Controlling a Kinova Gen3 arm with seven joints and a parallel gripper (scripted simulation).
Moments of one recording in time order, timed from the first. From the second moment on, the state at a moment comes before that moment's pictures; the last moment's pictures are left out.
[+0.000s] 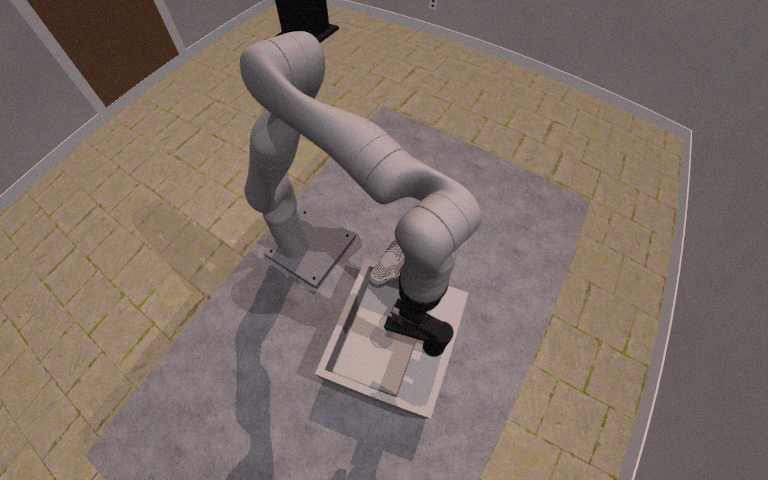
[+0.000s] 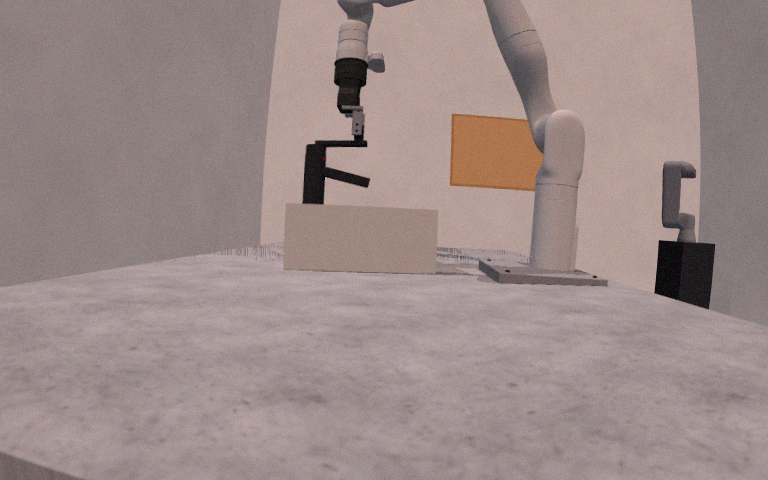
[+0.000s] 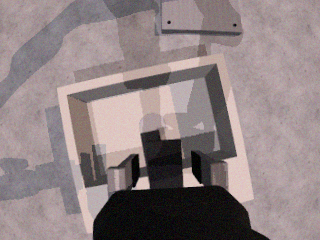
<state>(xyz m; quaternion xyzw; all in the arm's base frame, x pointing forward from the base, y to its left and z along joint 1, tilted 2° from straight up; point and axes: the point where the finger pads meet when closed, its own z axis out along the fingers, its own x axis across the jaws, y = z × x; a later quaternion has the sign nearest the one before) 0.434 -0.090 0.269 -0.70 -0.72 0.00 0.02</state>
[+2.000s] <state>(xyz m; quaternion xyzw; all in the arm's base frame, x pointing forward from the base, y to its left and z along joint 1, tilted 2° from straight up) 0.433 -0.089 0.238 -0.70 -0.72 0.00 0.02</state>
